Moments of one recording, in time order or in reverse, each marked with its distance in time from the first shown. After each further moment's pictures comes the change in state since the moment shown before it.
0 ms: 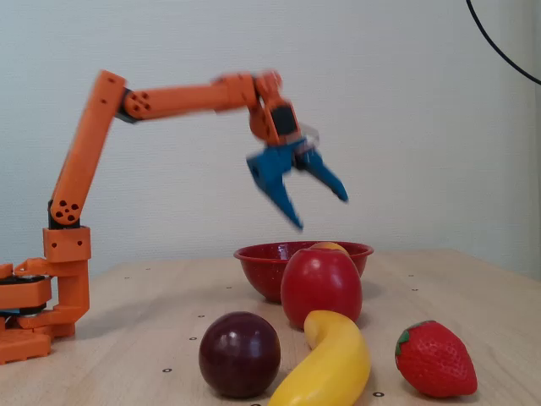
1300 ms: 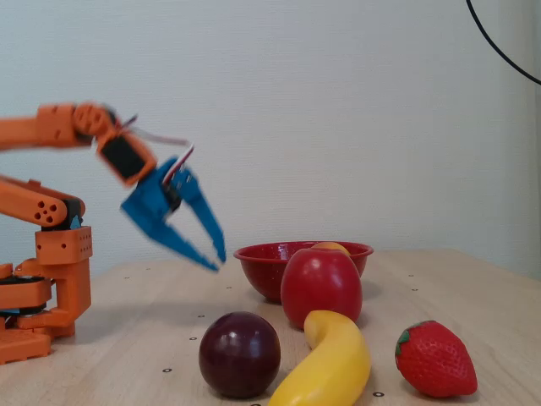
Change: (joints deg) arm -23.5 91.0 103.9 -29.4 9.0
